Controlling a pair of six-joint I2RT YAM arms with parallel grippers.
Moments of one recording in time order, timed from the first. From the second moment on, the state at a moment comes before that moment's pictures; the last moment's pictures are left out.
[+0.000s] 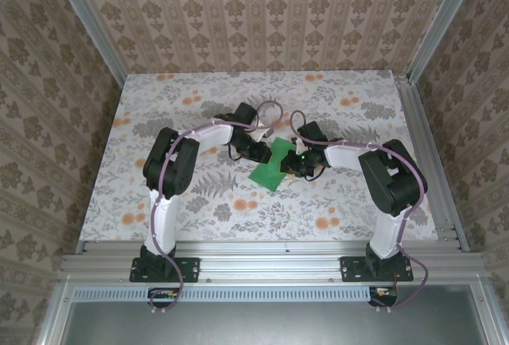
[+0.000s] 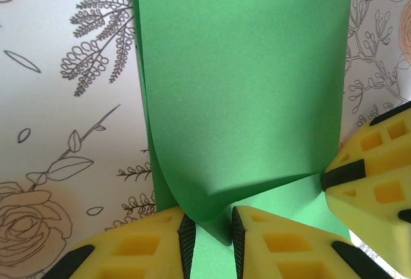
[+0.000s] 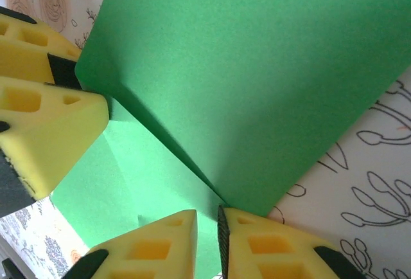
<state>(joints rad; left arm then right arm) -0.58 2.14 1.49 -0.59 0.52 -0.07 0.41 1.85 1.00 -0.25 -0.45 0.63</state>
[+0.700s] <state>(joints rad) -0.58 2.14 1.48 -0.57 0.51 -0.10 0.44 1.75 0.99 -0.29 -0.43 0.66</state>
